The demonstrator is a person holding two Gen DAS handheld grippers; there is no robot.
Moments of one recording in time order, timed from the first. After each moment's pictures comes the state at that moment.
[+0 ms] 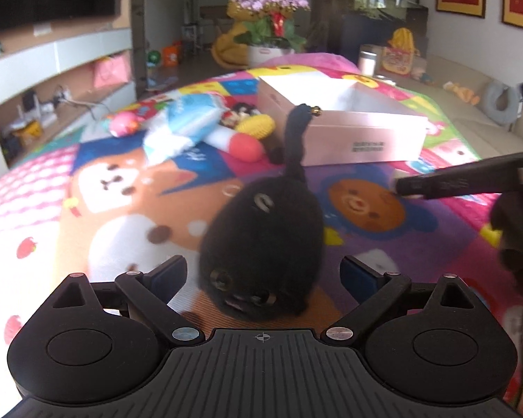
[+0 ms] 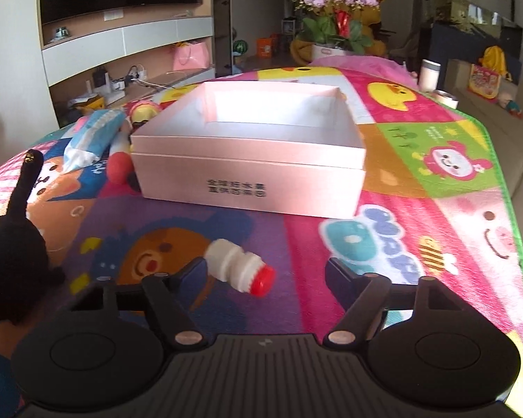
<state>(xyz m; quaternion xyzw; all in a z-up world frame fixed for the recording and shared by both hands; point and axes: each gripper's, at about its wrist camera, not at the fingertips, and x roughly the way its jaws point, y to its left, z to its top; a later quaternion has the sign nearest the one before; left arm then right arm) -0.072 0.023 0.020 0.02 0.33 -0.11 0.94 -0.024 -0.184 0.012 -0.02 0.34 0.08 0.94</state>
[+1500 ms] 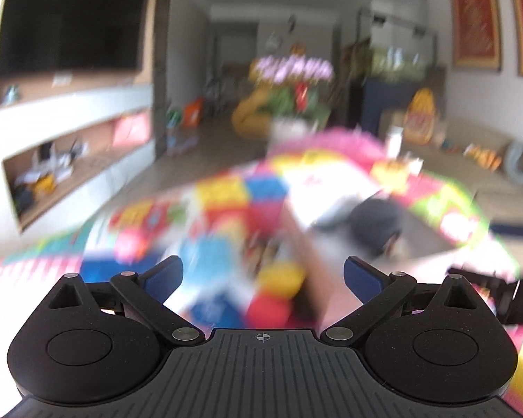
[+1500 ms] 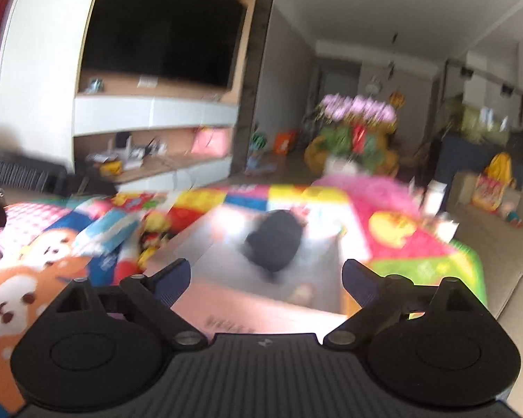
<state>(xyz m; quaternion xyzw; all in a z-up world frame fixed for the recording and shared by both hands) 0.026 0.010 0.069 0.01 0.24 -0.06 0.97 -0.021 -0.182 0.081 -0.08 0.18 0.12 0.97</state>
